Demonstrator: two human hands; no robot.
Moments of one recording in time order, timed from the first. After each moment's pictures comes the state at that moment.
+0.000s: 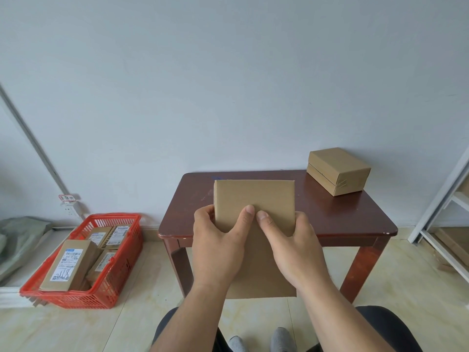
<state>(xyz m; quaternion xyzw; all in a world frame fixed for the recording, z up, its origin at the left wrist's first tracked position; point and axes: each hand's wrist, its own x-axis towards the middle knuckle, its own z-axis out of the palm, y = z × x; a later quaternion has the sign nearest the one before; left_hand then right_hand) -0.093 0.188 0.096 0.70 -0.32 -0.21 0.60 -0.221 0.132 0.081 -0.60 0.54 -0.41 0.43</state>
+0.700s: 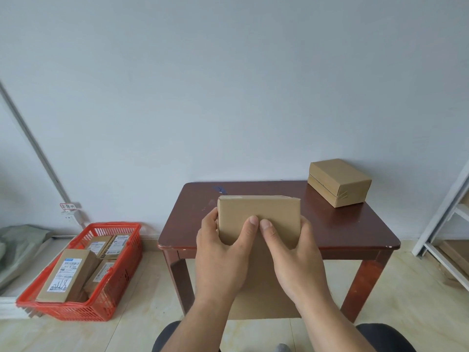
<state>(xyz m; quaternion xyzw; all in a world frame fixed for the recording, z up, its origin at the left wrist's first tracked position) -0.097 0.185 0.096 0.66 -0.34 -0.23 0.63 -0.221 0.137 0.090 -0.57 0.50 -0.47 0.45</state>
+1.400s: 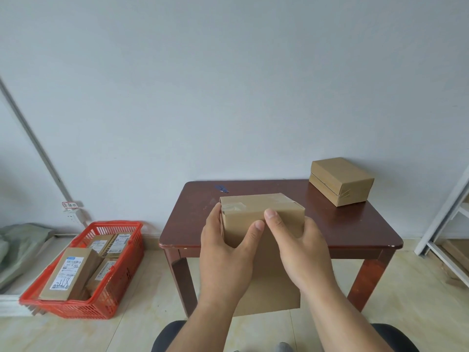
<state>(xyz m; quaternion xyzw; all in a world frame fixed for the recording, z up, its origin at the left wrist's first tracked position) -0.103 0.186 0.094 0.66 -0.37 -0.21 0.62 -0.224 0.124 0.100 -0.56 0.52 -0.46 0.46</state>
